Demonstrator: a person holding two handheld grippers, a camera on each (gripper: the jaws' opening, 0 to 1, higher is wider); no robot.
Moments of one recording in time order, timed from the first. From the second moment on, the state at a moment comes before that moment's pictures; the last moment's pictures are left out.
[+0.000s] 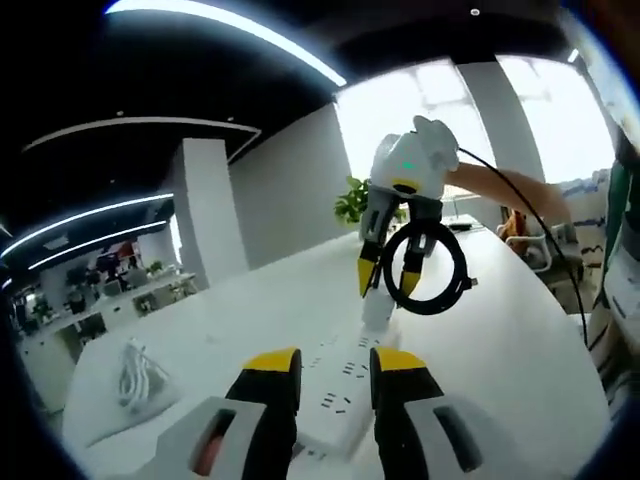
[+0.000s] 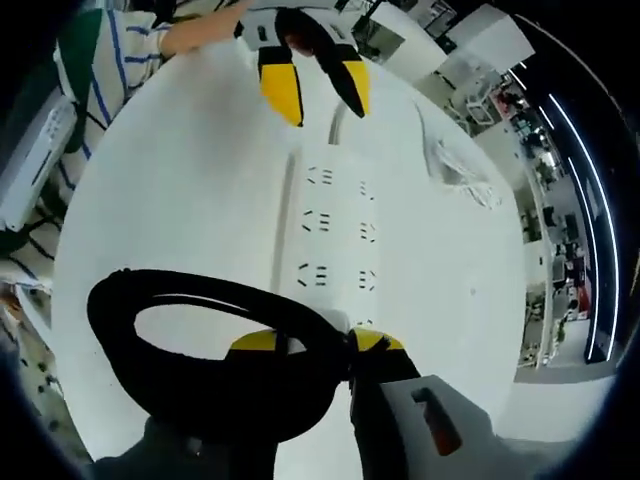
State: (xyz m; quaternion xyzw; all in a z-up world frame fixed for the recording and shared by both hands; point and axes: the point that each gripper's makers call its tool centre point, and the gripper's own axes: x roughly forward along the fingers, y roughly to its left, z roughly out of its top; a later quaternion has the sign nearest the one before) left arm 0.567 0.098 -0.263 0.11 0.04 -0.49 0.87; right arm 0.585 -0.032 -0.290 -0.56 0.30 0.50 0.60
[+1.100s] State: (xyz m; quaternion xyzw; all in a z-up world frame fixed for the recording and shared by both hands) left arm 0.567 0.100 -0.267 0.11 0.05 -0.48 0.87; right arm 0.580 -0.039 -0.298 -0.46 0.40 0.52 0.60
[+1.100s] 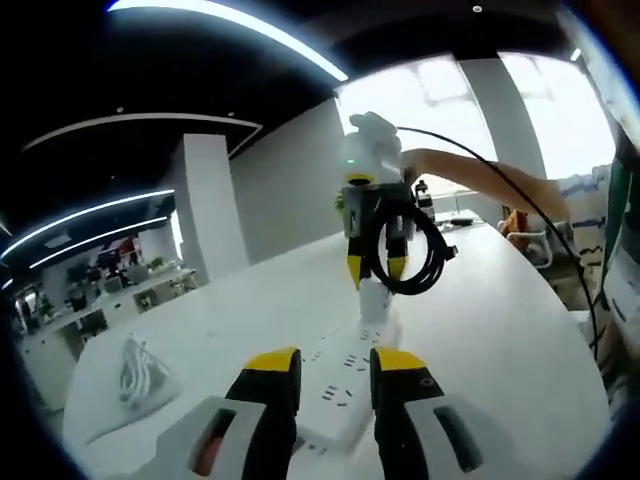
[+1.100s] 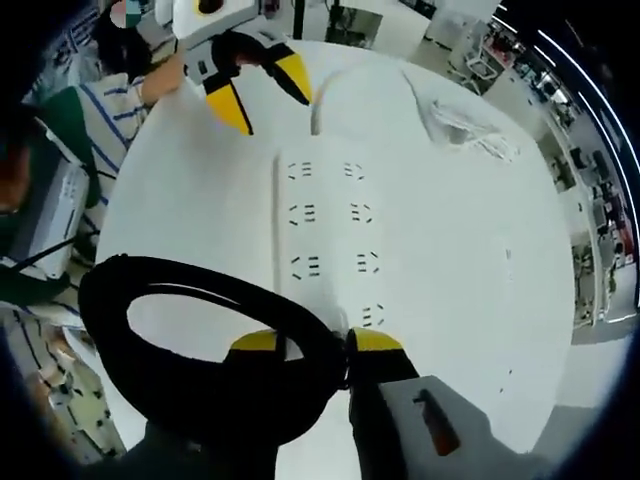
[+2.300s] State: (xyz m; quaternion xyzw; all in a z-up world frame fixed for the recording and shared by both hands) left arm 0.562 0.091 -0.283 0.16 0.06 -0.49 0.86; right arm 0.582 -0.044 -0.304 -0.44 0.42 0.51 0.61
